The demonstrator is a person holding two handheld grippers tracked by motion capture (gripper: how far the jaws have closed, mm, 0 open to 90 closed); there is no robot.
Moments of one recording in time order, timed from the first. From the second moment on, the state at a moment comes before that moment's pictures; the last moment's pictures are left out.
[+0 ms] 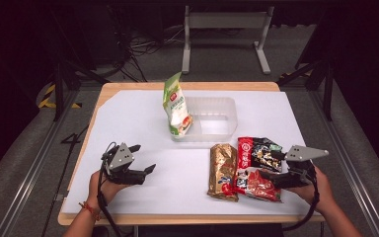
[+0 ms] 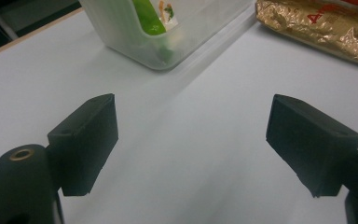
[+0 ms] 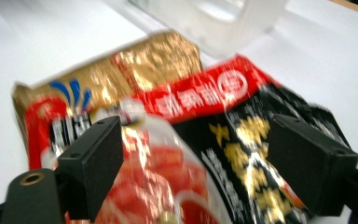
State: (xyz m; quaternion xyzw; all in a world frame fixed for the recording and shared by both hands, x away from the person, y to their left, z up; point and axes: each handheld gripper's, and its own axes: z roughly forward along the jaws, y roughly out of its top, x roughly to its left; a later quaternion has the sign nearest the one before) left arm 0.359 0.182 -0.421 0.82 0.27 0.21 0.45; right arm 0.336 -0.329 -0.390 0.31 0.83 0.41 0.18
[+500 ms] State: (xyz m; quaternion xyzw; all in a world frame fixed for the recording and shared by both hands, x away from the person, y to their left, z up) left arm 0.351 0.187 -0.432 0.83 0.28 0.19 0.44; right arm 0.390 -0.272 -0.393 0.30 0.86 0.39 0.13
